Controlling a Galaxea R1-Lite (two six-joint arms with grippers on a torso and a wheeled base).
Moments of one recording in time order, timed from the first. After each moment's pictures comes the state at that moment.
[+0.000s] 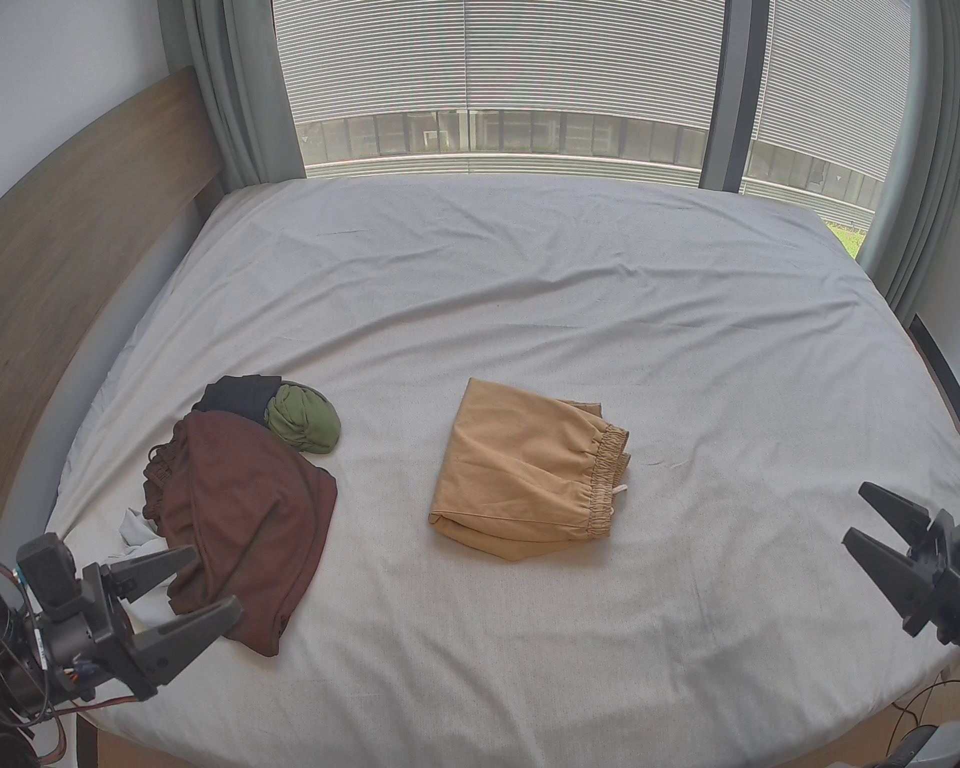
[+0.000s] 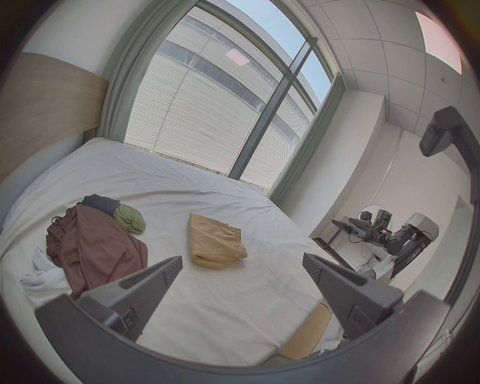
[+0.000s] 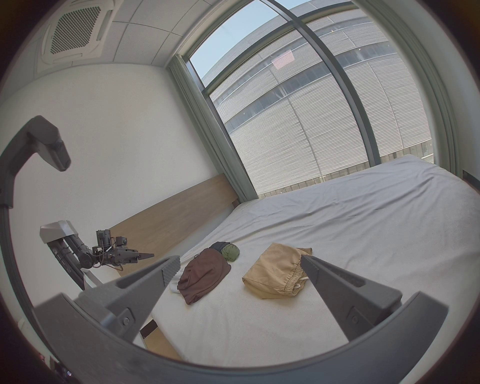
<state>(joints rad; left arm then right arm) -0.14 1.09 -0.02 -0.97 -0.57 -0.27 0.21 1.00 -0.02 -1.06 0.45 0.30</state>
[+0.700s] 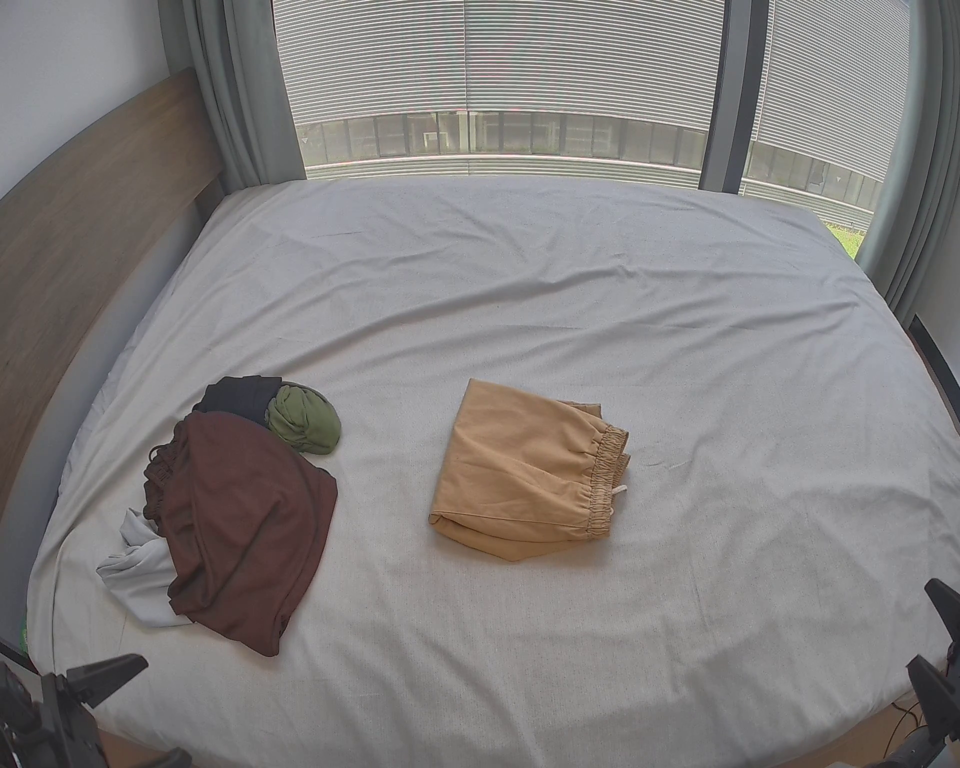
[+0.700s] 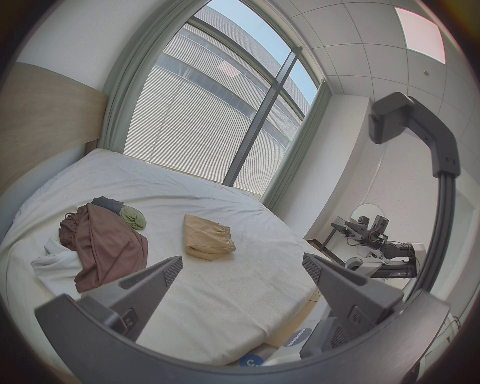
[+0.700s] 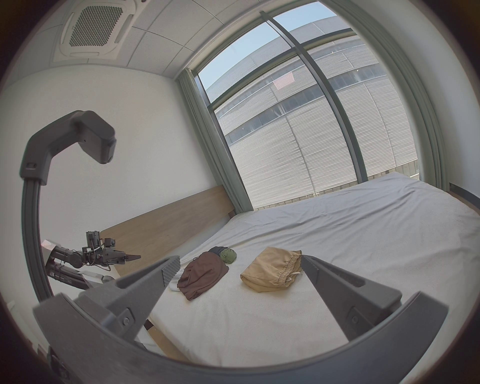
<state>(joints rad) -0.13 0.40 -0.02 -0.35 -0.59 -0.27 0.13 0.27 -0.02 -0.42 0.45 0.29</state>
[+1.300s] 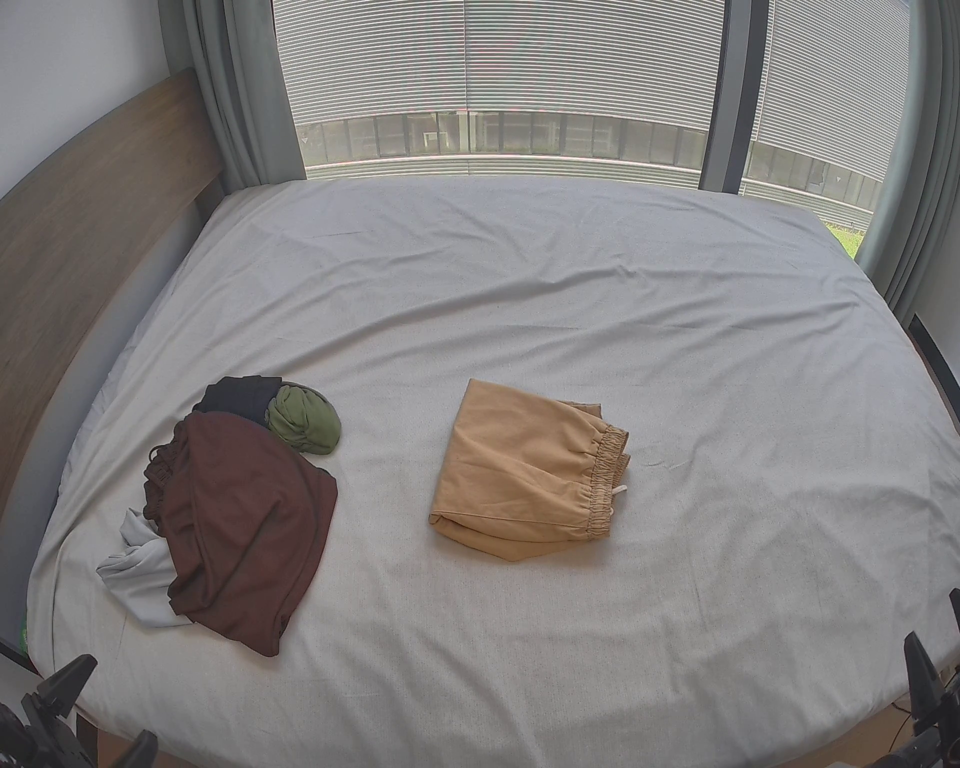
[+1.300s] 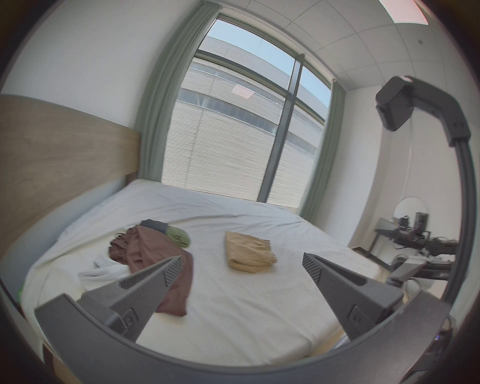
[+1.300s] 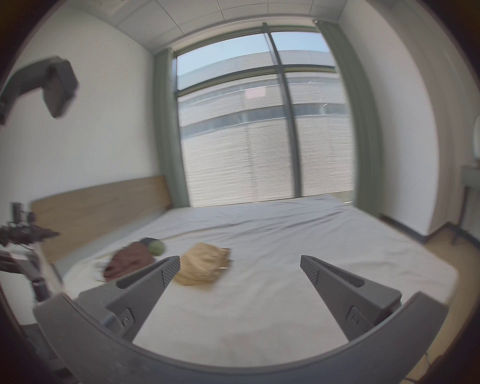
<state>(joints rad) -0.09 0.09 -0.02 -0.12 -0.35 -0.20 -0.03 0.08 -0.02 -0.15 0.22 0.12</state>
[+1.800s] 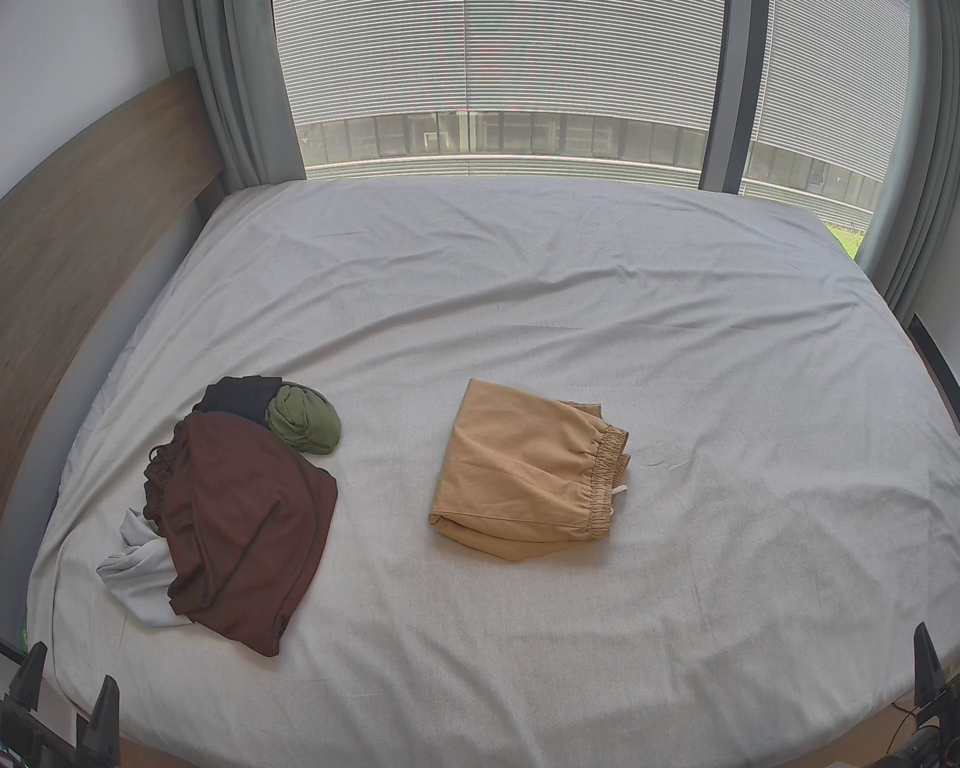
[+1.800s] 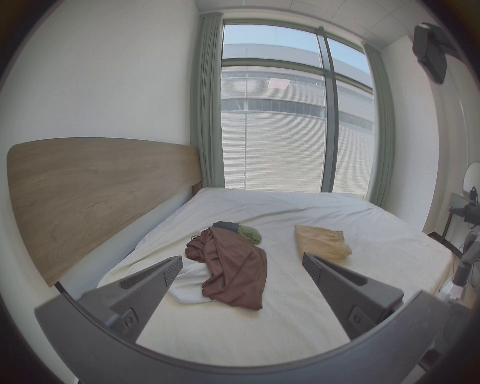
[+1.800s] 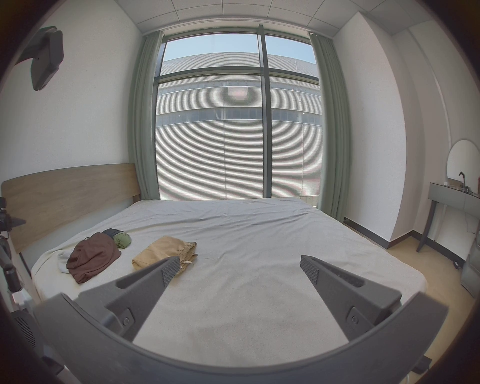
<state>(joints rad) 0.01 0.04 -0.02 -0.01 0.00 -0.04 -0.01 0.02 -0.02 -0.05 -0.06 0.02</state>
